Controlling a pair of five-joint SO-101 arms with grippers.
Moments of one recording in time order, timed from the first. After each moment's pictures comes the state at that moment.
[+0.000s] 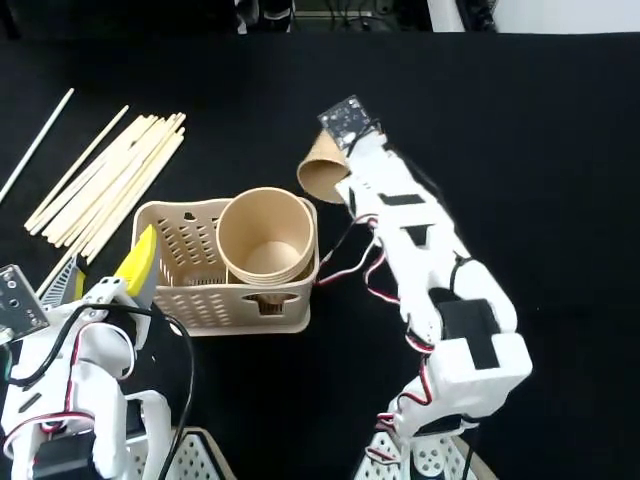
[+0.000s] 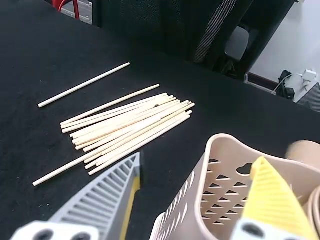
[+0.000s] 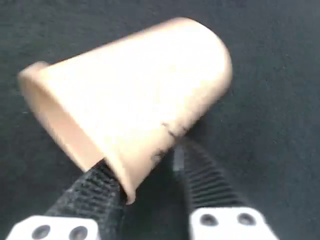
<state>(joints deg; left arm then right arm) -19.6 -96.8 56.0 73.7 12.4 -7.1 10.3 33.4 11.2 28.2</state>
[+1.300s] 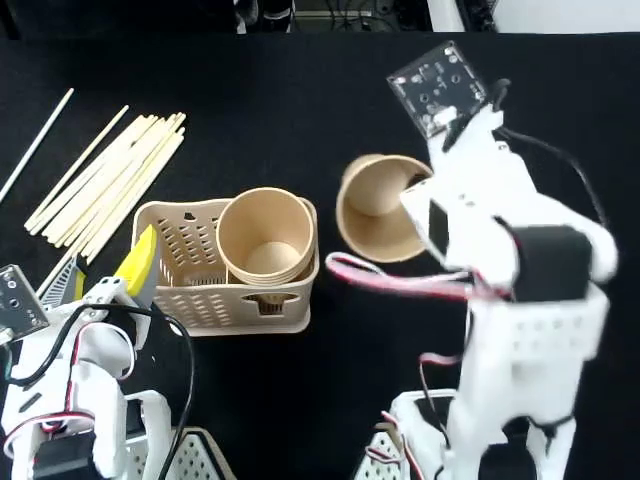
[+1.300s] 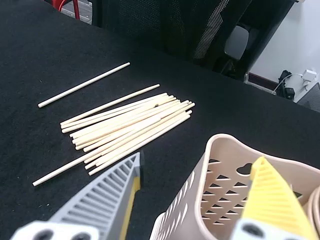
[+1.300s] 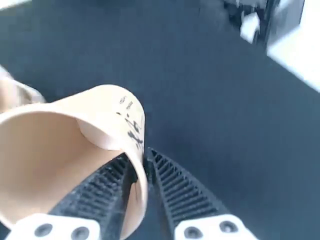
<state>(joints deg) -19.6 -96.8 56.0 73.7 12.4 -6.1 -31.9 -13.9 98.4 26.3</state>
